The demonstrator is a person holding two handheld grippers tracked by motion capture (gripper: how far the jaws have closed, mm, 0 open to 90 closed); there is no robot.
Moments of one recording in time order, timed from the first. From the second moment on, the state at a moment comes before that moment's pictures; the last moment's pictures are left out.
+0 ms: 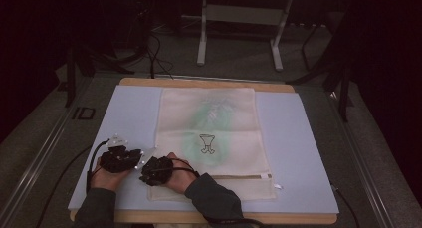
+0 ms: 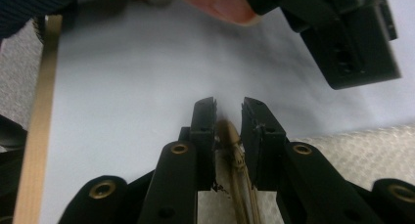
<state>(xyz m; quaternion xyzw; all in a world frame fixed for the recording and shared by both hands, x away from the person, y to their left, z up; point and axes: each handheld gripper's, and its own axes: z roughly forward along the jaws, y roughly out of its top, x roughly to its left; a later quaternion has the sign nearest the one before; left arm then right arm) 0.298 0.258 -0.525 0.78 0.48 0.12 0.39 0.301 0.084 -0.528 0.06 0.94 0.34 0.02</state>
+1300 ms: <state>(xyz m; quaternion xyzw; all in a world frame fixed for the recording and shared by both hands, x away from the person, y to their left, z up) 0.296 0.243 -0.528 0.81 0.41 0.05 0.41 0.303 0.034 -0.528 0.09 0.93 0.37 0.01</state>
